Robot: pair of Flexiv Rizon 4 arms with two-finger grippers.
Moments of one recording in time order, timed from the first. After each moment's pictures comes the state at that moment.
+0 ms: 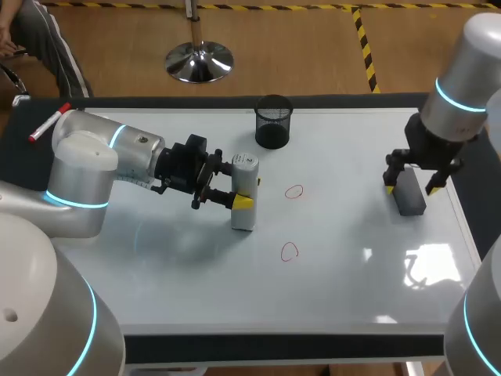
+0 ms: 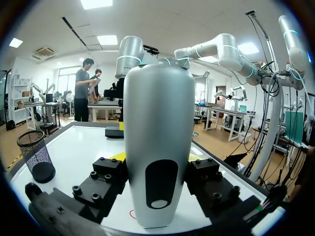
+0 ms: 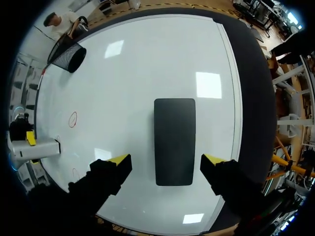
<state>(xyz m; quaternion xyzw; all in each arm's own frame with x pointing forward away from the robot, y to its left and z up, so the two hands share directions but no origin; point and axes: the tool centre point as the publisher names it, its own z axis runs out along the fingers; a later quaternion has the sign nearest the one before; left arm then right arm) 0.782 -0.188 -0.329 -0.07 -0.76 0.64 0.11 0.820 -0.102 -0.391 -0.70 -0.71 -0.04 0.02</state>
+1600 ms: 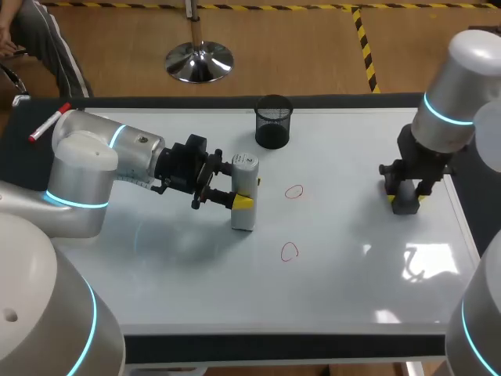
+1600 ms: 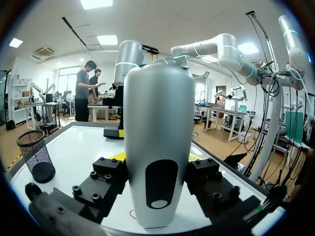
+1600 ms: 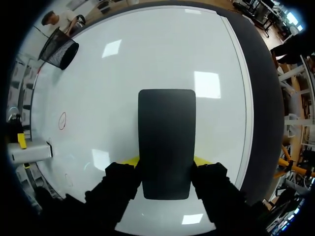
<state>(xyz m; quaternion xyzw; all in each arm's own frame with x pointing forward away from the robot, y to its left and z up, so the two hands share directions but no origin) 0.782 -0.188 -0.329 -0.07 -0.76 0.64 0.11 0.822 -0.097 -0.419 -0.70 -0.71 -0.03 0.01</state>
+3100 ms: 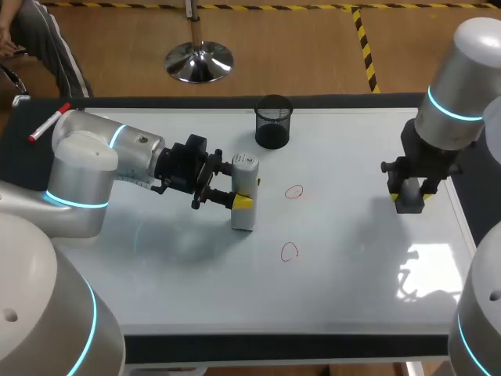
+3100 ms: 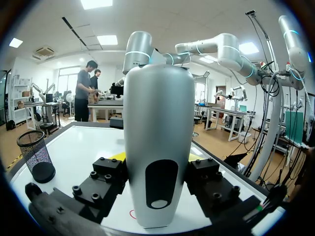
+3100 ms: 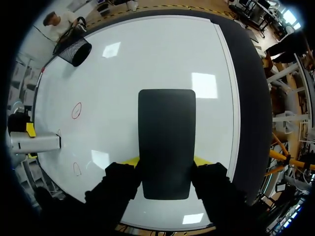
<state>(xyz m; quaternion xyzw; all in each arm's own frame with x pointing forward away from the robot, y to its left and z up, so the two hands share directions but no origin) 0.781 -0.189 -0.329 -0.07 -0.76 0.64 0.11 0.793 -0.088 -0.378 -0.71 -0.70 -0.04 0.00</state>
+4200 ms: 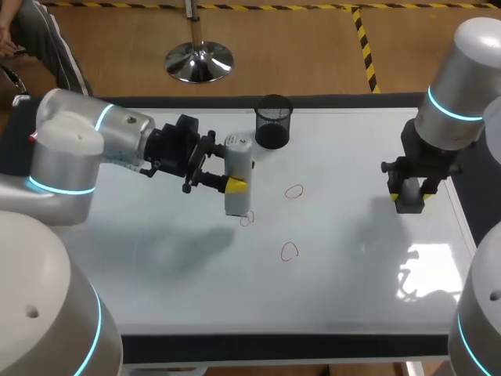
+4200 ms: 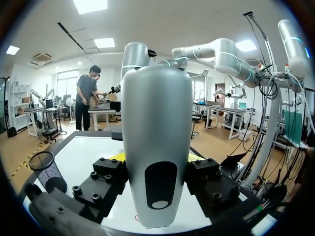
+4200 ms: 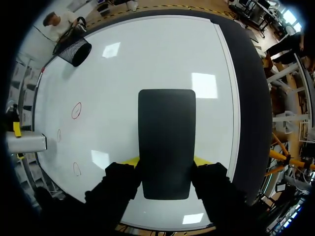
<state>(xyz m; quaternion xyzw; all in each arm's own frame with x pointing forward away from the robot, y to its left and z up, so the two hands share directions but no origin) 0.783 -0.176 -0.276 -0.08 -0.76 0.64 0.10 0.793 -0.088 -0.378 -0.71 -0.70 -0.04 0.00</state>
